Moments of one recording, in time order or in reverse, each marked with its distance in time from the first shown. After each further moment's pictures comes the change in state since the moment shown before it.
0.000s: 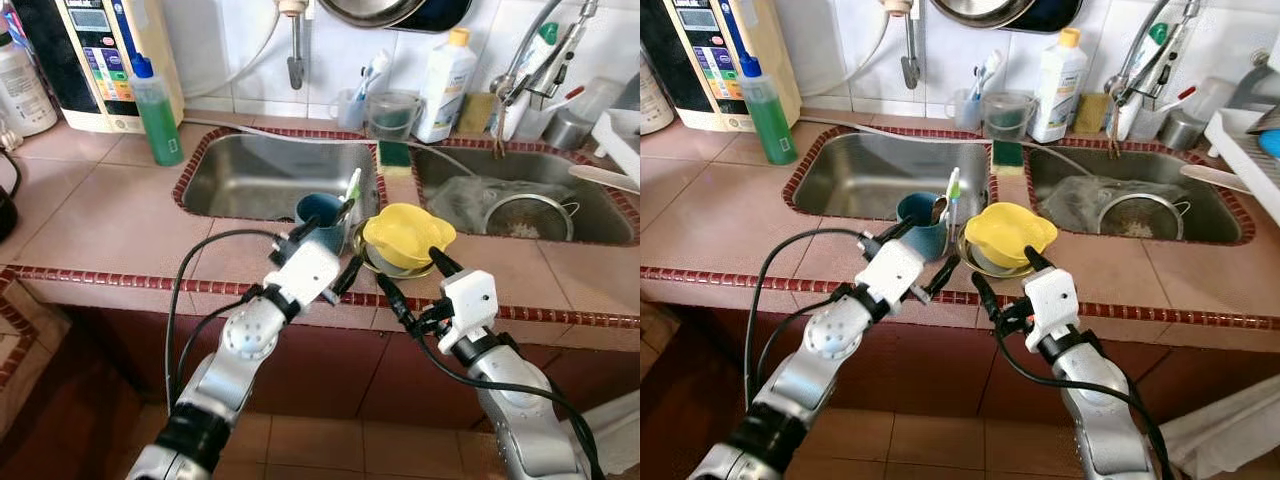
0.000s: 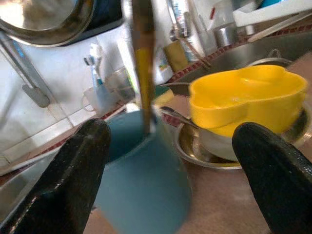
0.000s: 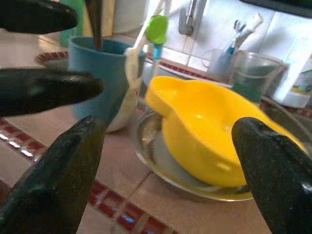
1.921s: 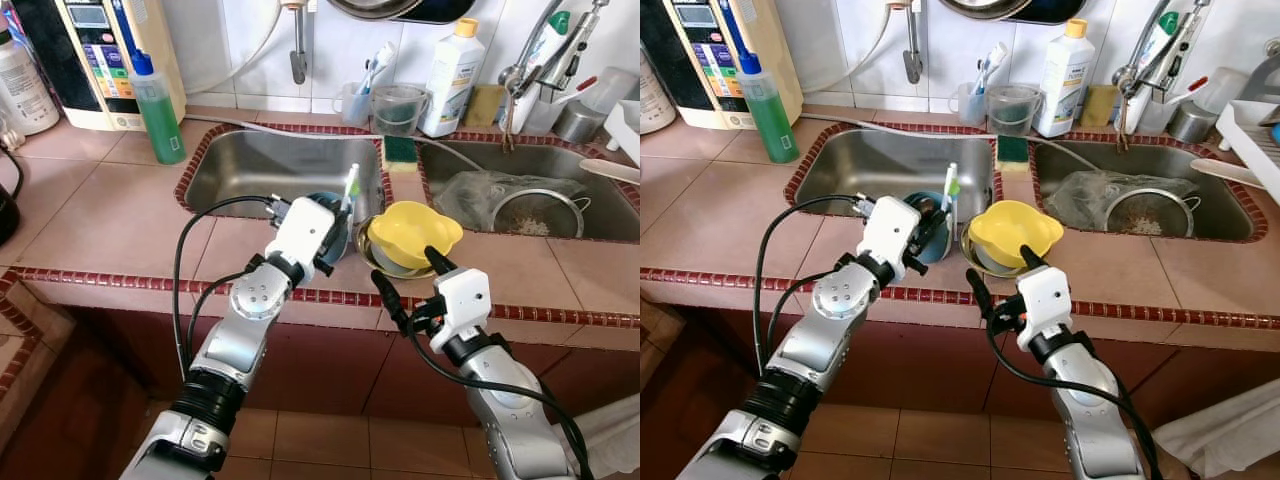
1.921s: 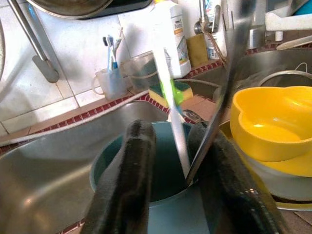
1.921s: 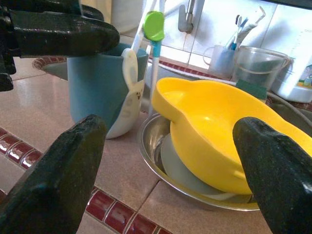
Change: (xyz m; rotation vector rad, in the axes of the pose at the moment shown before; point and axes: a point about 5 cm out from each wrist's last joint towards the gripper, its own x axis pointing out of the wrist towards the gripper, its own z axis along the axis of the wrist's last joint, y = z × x) left arm 0.023 0.021 0.013 -0.149 0.052 0.077; right arm 0.006 0.007 0.004 0.019 -0.004 -0.025
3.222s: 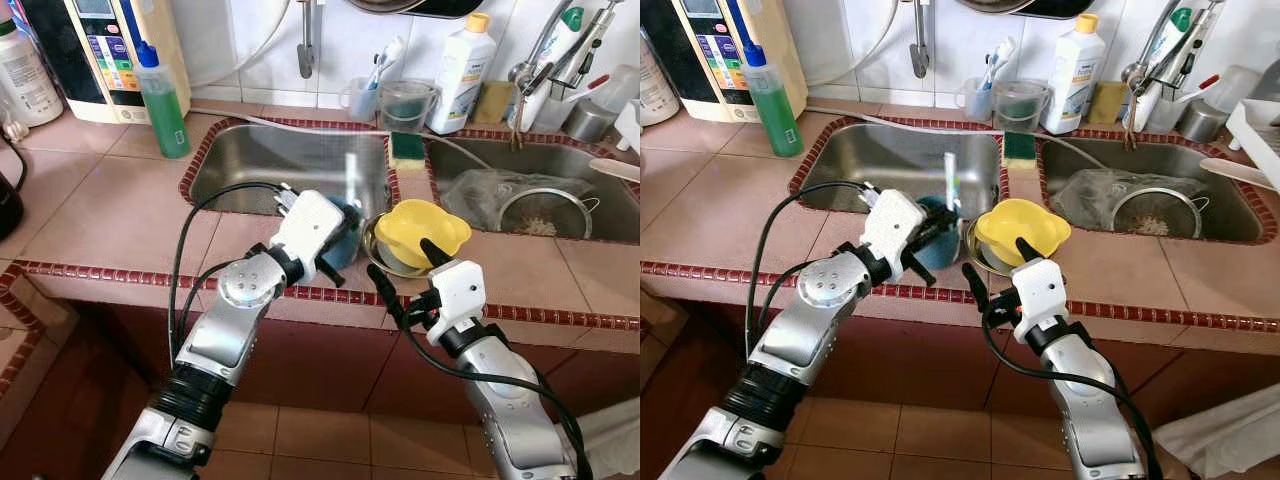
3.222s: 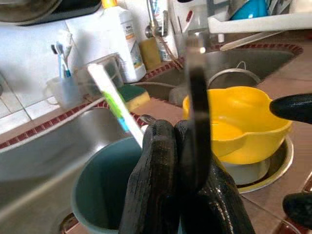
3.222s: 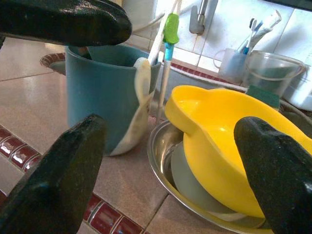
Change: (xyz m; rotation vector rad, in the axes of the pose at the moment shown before) left arm -0.004 0.001 0.020 -0.004 -0.010 -0.246; right arm 0.008 0.000 0.005 -0.032 -0.010 0.021
